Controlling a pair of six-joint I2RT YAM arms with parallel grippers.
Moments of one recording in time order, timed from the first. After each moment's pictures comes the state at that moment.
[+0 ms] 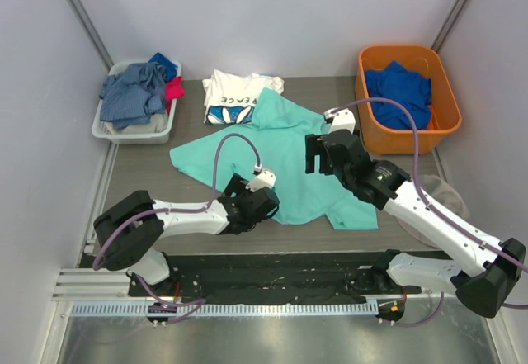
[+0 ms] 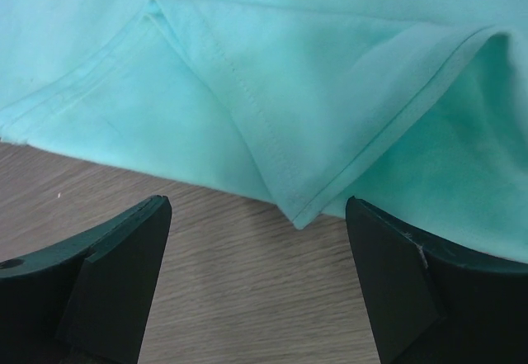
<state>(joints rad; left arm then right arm) -1.06 1.55 0.75 -0.20 -0.77 -0.32 0.74 1.10 1.06 -0.55 0.47 0.35</state>
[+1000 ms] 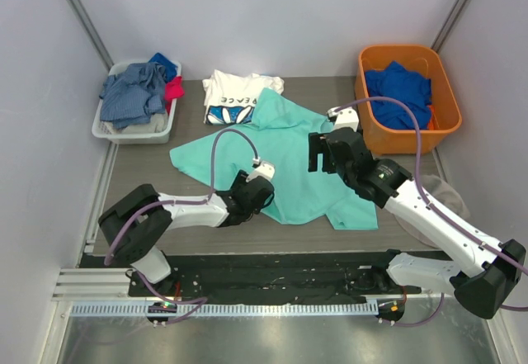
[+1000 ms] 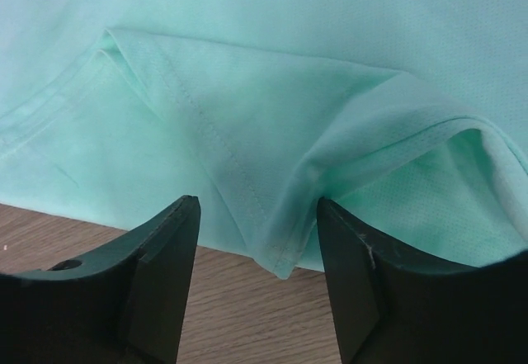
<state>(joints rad) -0.96 1.60 0.74 -0.02 -0.61 -0.24 0.70 1.10 1.06 -0.56 0.46 0.35</state>
